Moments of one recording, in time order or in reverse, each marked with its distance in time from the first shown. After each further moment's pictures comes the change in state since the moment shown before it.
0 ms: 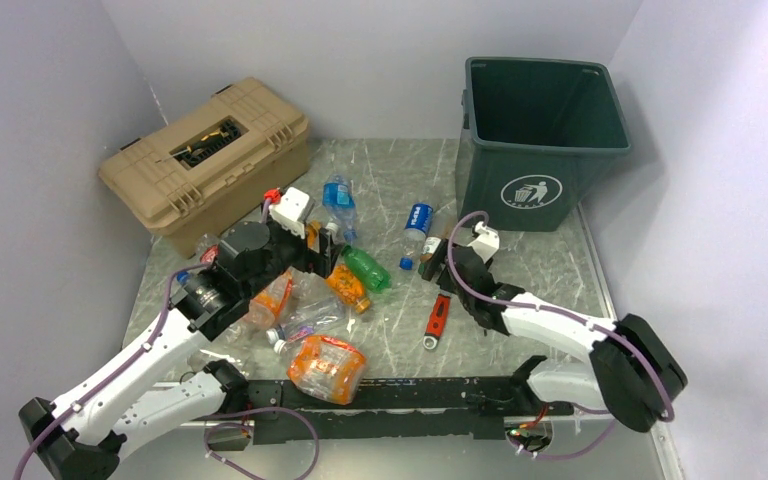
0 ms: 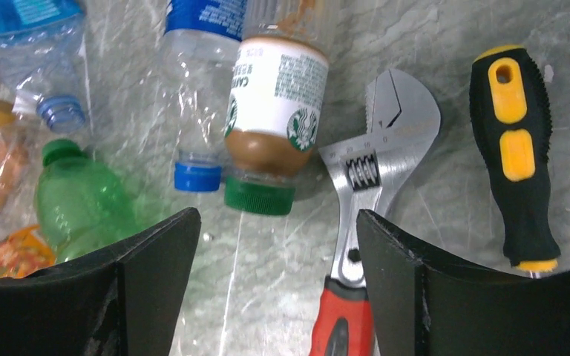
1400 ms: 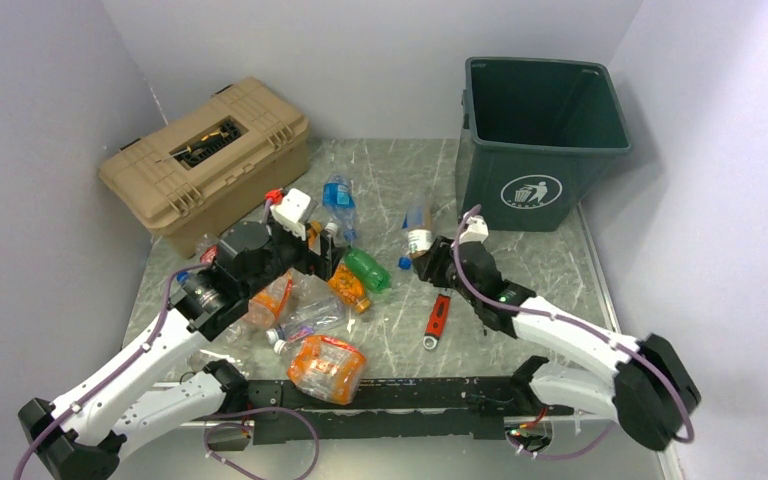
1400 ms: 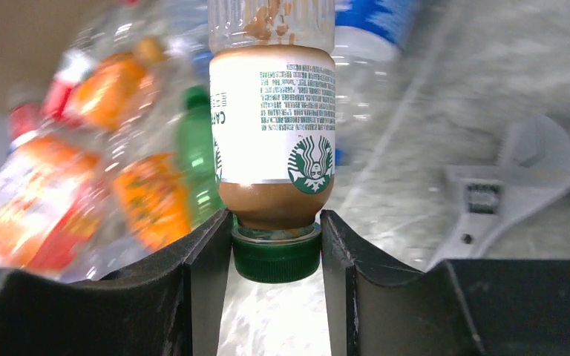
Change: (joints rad) left arm 0.000 -0.001 0.006 -0.010 0.052 -0.006; right arm 0.010 -0.038 0.054 0.042 -0.187 -0.110
